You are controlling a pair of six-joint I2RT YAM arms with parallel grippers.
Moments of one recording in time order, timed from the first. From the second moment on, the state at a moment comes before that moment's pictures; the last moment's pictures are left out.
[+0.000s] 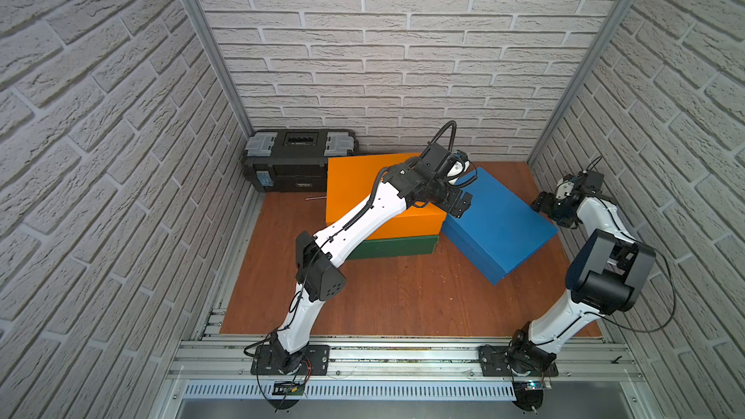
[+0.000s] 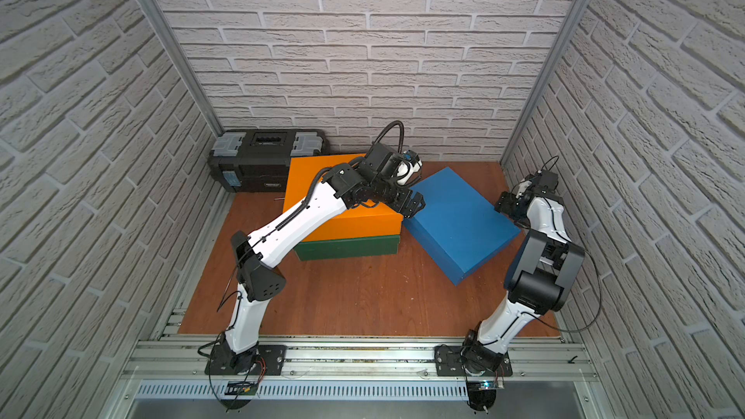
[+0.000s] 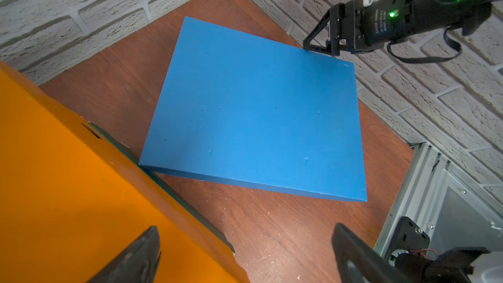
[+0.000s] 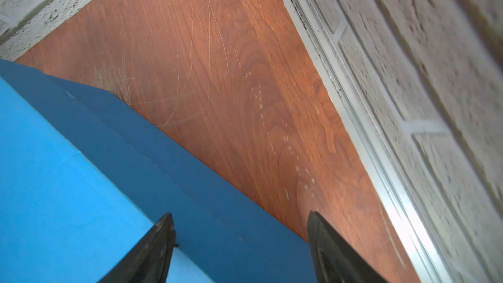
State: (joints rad) left arm -0.92 2.09 2.31 -0.98 0.10 -0.15; right arm -0.55 1.73 1.33 -0.65 -0.22 0.07
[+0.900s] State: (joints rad) left arm -1.09 2.01 2.07 -1.03 -0.08 -0.44; right arm -0.54 1.30 1.05 -0.77 -0.20 0.14
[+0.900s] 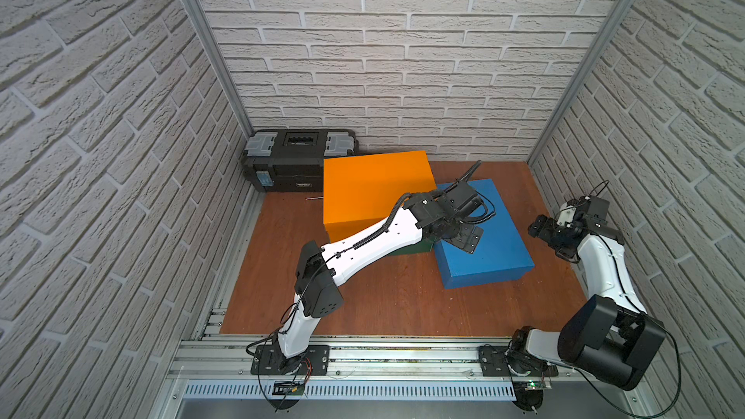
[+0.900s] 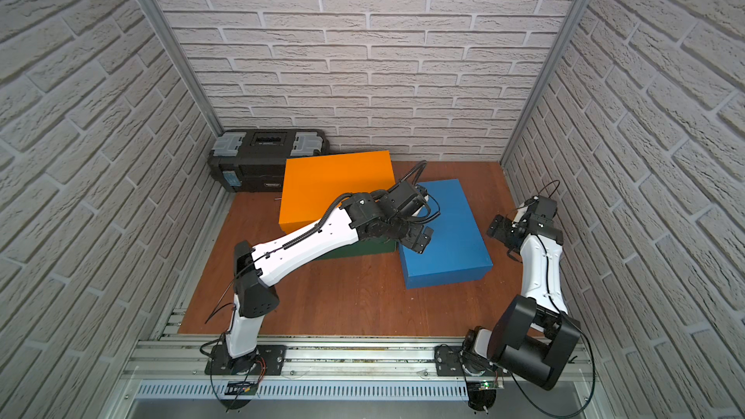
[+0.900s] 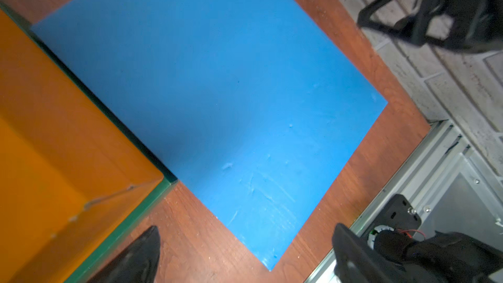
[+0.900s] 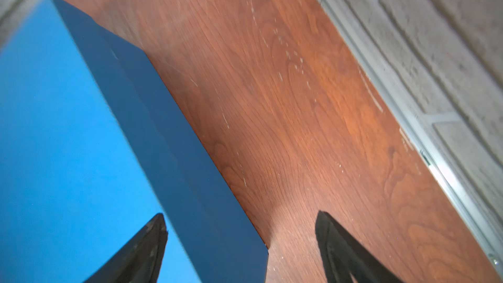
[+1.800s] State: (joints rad) left arm -1.01 2.05 1.90 -0.84 0.15 -0.70; right arm -0.53 1.40 1.04 -0.79 -0.55 0.18
